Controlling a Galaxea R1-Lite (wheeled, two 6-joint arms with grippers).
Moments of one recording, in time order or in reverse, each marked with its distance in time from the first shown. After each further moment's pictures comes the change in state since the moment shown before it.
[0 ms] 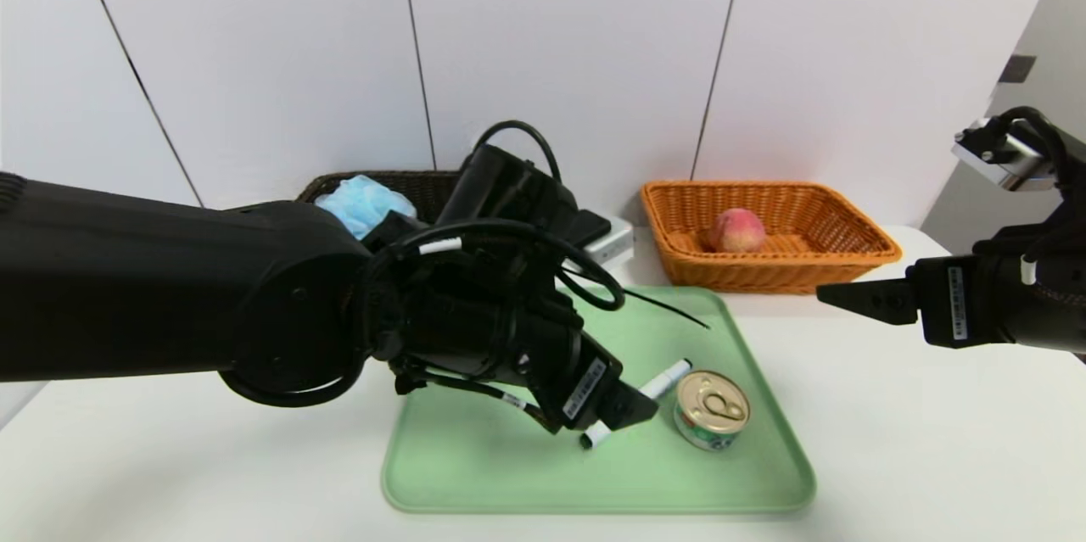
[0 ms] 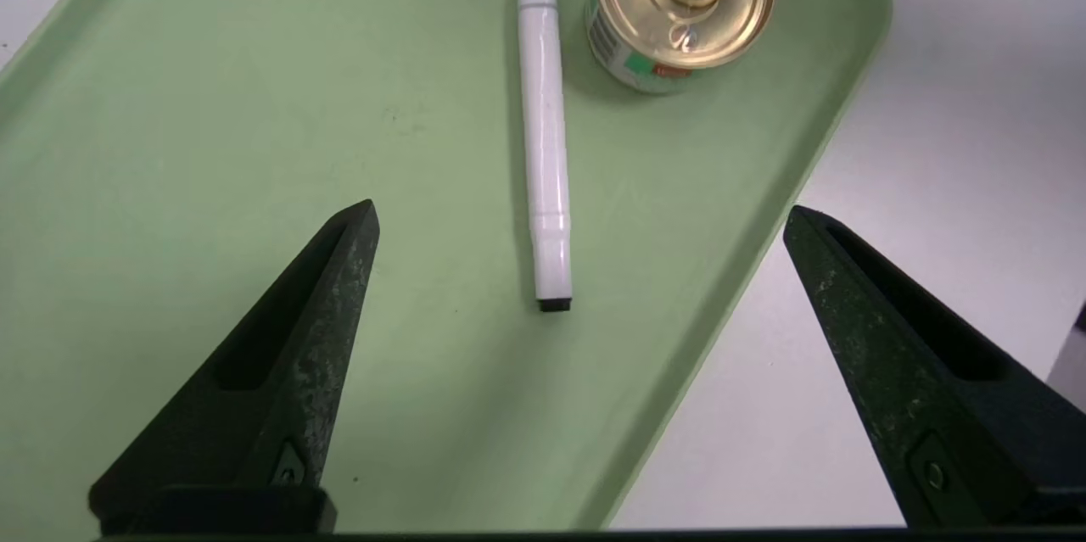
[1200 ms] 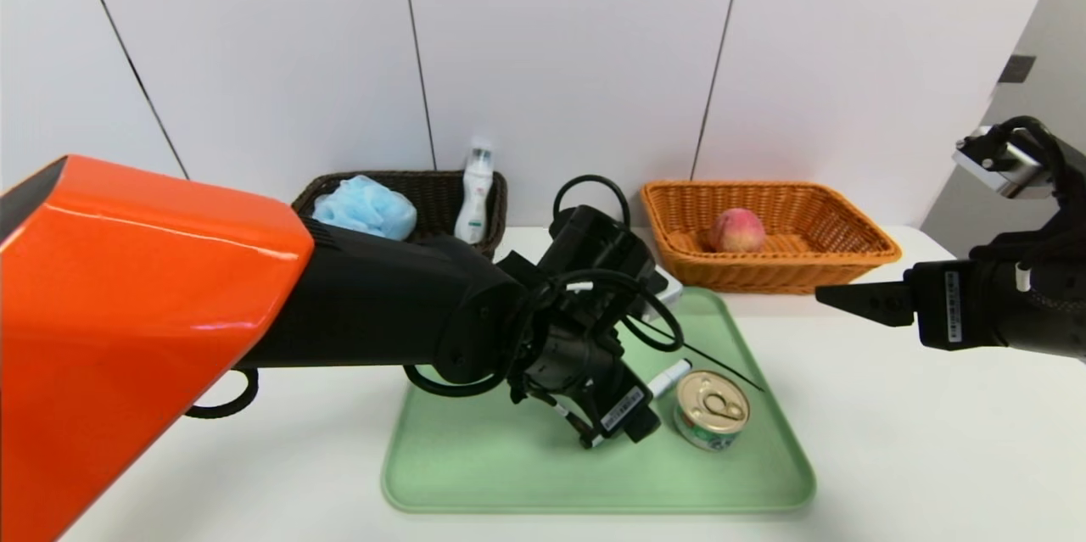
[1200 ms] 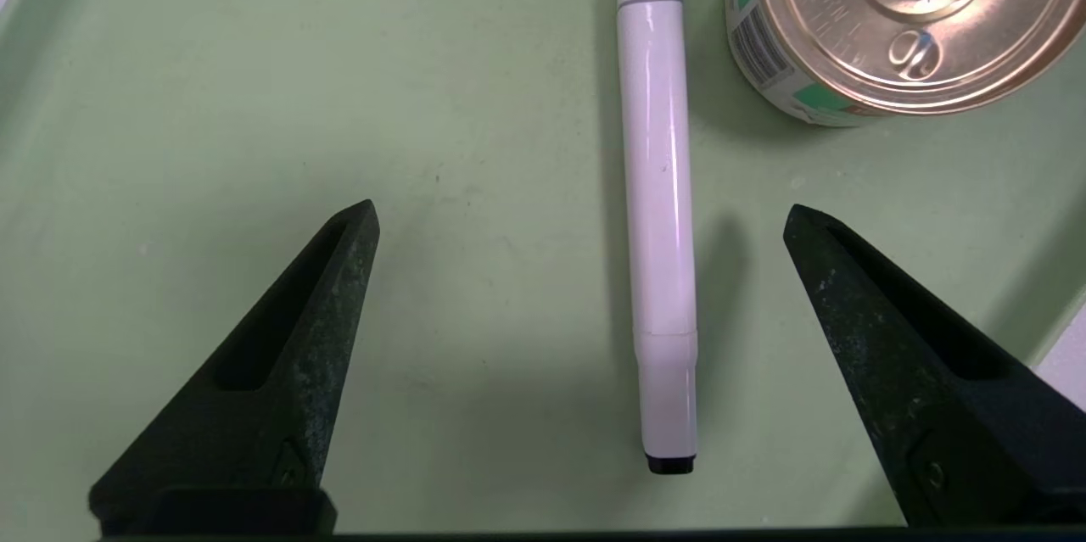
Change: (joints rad) left arm -0.030 0.246 -0.177 0.041 0.157 0.082; right arm -0.024 -0.003 0.048 -0.066 0.022 0.001
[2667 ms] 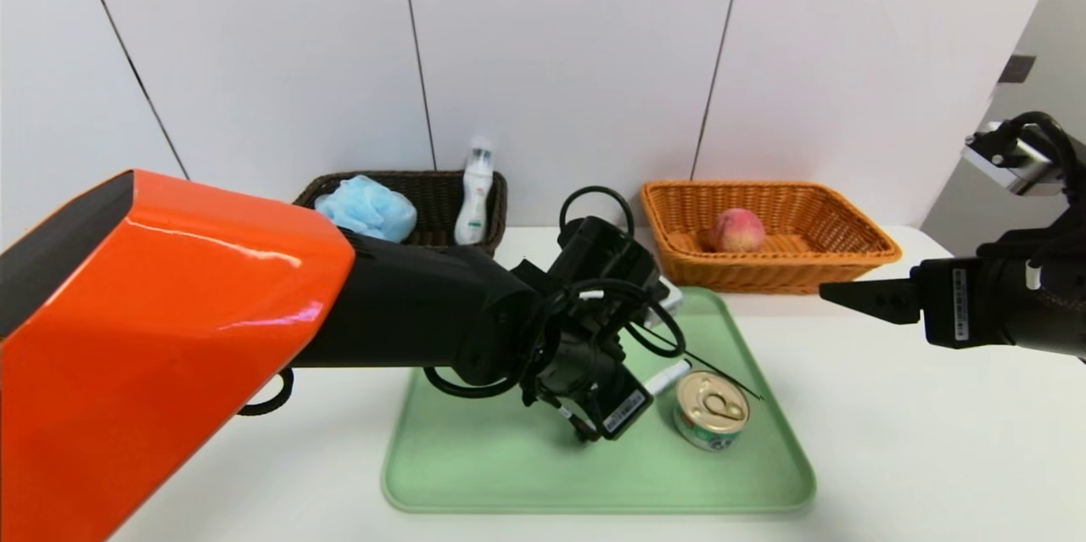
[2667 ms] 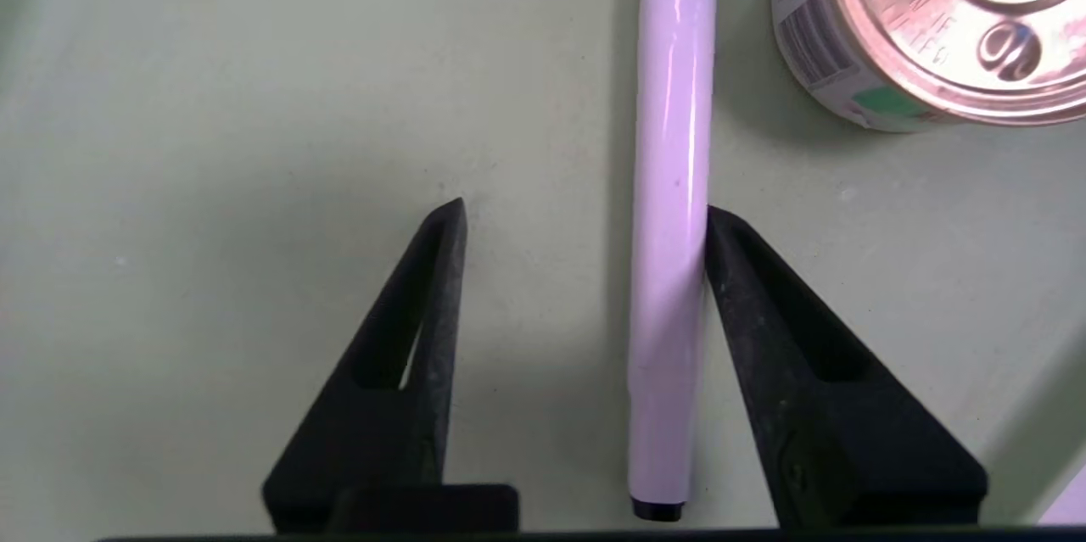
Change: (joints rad) left arm 0.001 0.043 -0.018 0.005 0.021 0.006; right arm -0.003 -0.010 -0.001 0.000 0.002 0.000
